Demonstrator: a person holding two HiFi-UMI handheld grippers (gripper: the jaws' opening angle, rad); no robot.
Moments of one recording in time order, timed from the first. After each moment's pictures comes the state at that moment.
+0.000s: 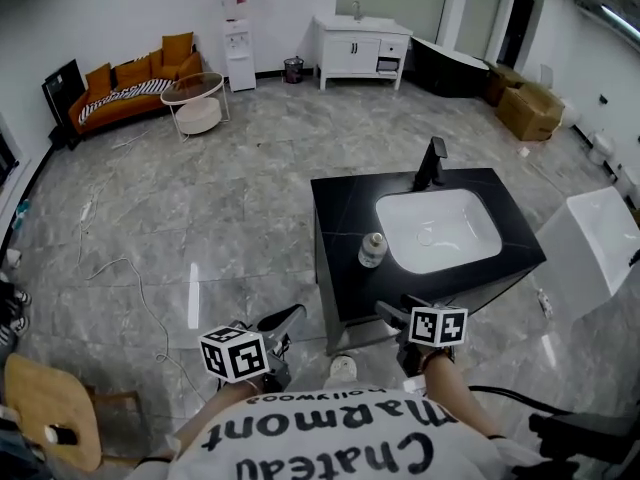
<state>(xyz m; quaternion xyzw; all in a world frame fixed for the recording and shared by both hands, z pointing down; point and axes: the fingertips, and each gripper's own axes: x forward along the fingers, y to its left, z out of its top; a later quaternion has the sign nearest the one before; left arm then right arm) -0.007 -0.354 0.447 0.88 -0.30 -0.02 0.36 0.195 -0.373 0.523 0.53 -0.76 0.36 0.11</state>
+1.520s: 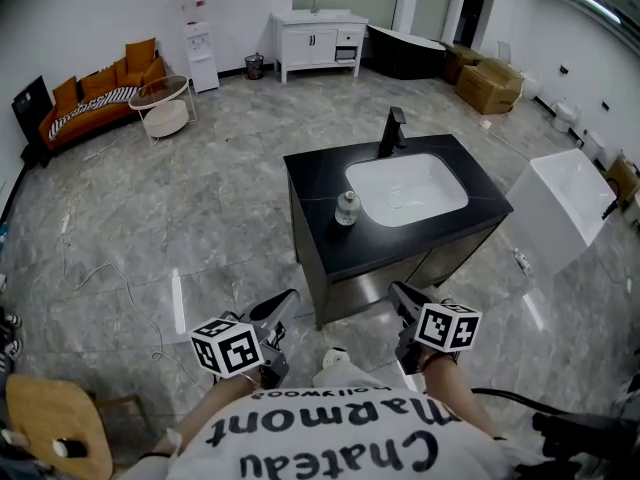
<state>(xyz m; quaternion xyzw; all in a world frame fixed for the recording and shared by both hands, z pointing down) -0.023 -0.262 0.414 0.91 -0.25 -0.05 0.34 0.183 -0.238 0.448 0.60 -0.74 0.31 0.01</state>
